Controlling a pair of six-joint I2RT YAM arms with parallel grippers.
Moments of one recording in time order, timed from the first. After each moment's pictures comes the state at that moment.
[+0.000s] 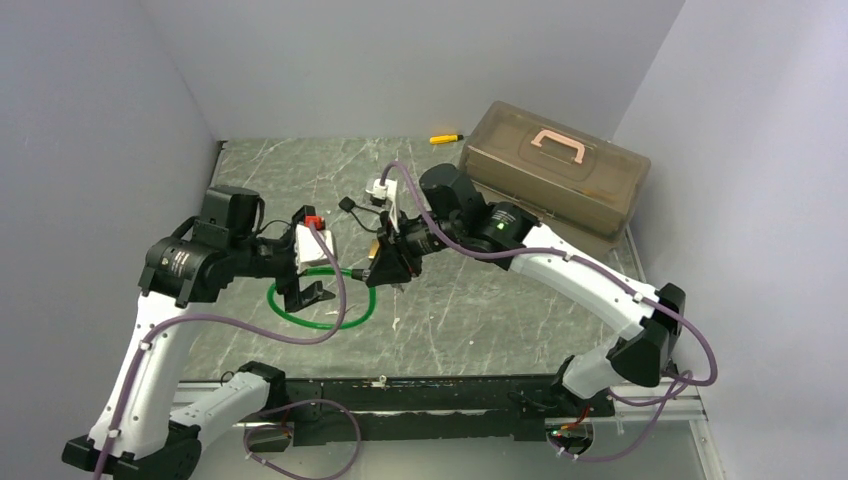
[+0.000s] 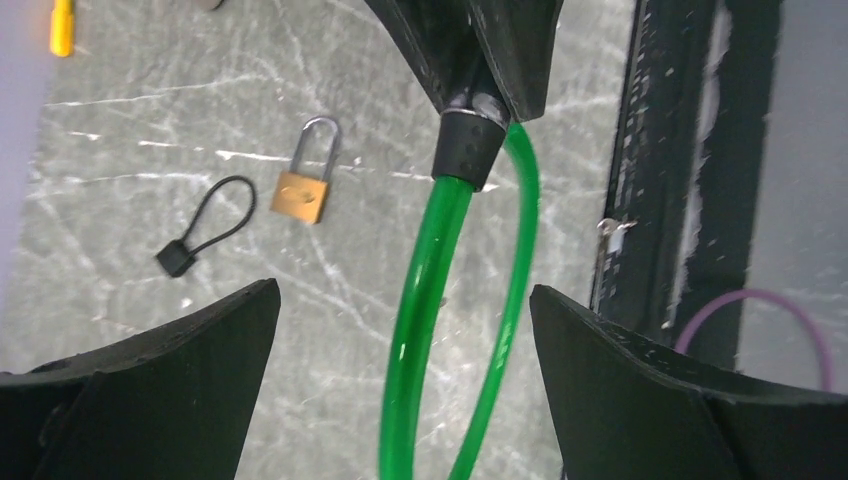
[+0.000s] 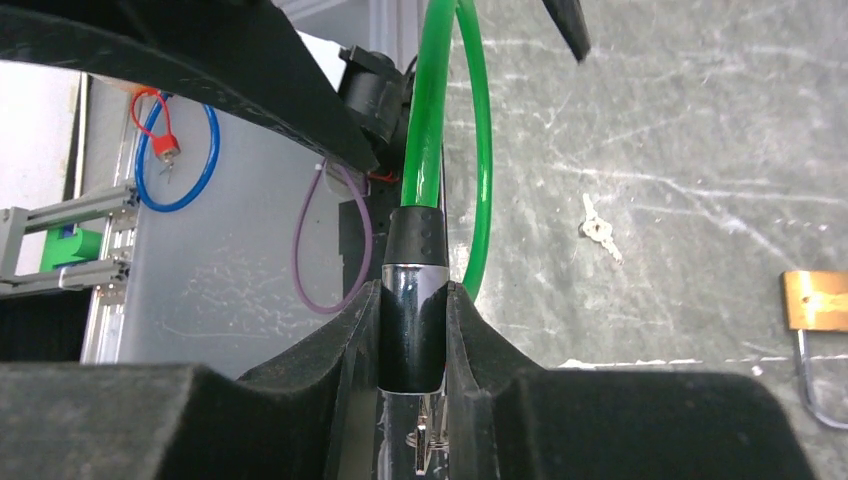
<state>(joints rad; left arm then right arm) -0.35 0.97 1.41 -1.26 0.67 0.90 0.93 1.49 1.50 -0.53 -0.70 0.07</state>
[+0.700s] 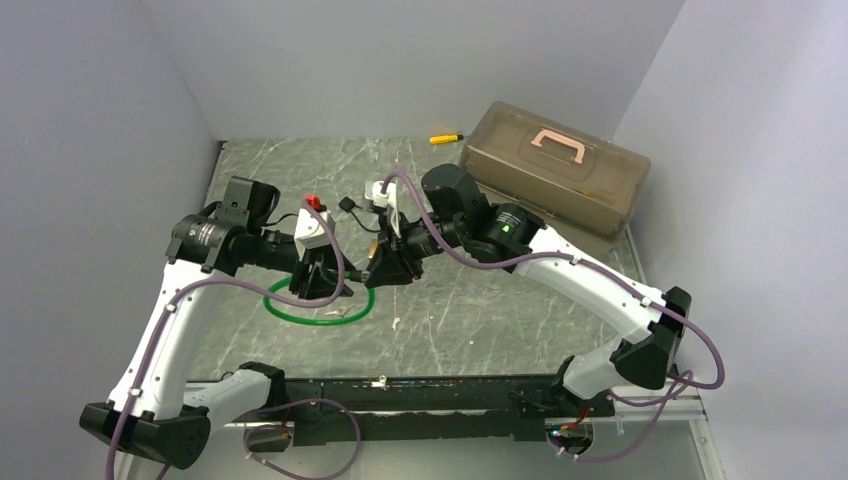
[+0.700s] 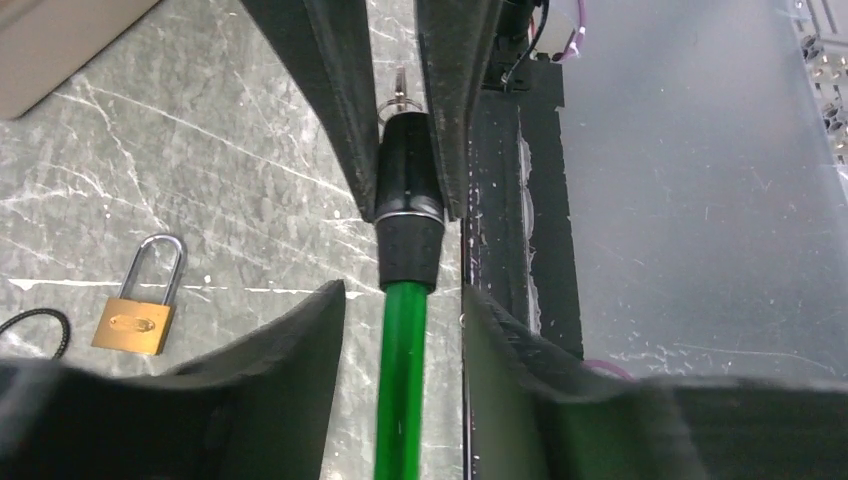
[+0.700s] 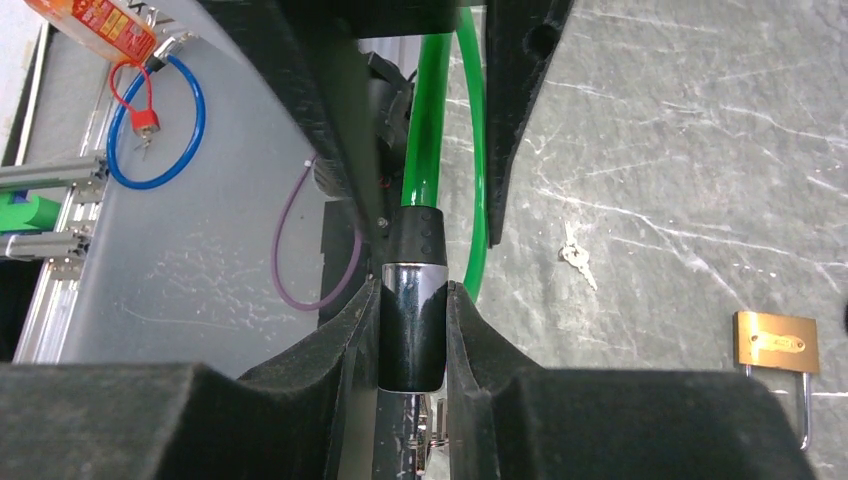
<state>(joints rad) -0.26 1.07 1.35 -1.30 1.13 0.87 0.96 1.45 1.52 -0.53 -0.71 -0.04</state>
